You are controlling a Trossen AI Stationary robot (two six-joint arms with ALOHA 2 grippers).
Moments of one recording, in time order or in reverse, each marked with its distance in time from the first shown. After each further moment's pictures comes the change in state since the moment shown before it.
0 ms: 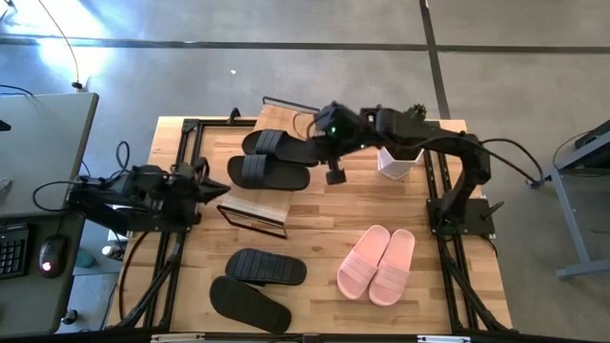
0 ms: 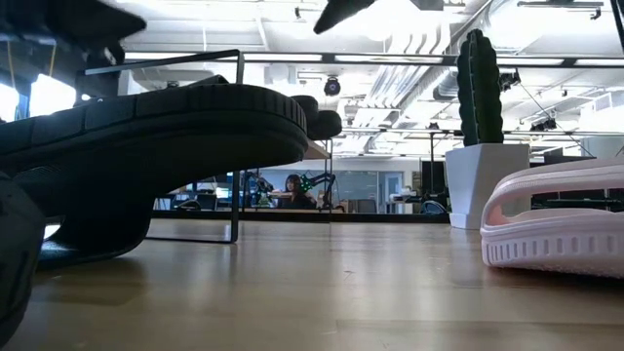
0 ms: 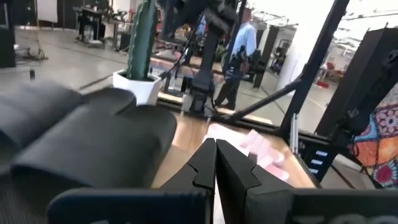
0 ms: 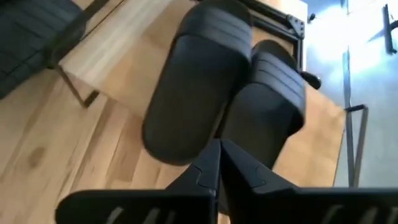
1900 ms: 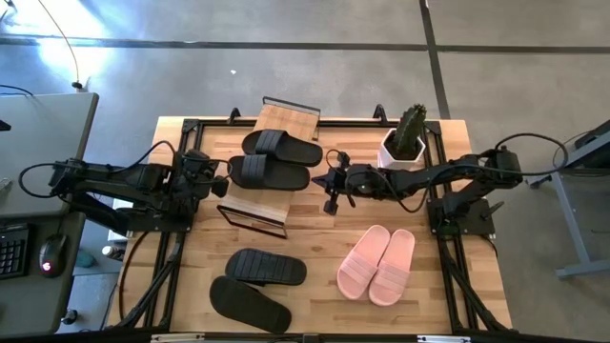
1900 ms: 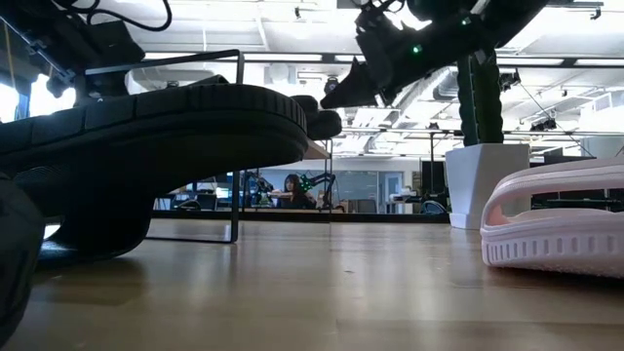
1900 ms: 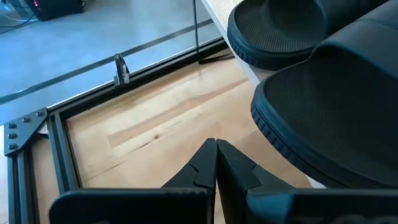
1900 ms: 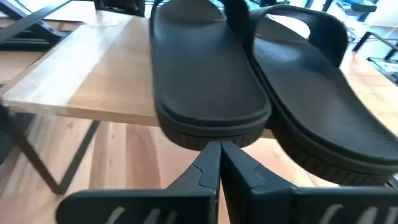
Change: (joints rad) left arm 0.001 0.521 0.259 -0.711 -0.717 -0.589; right arm 0.118 -0.234 -1.122 1.334 0.250 0.429
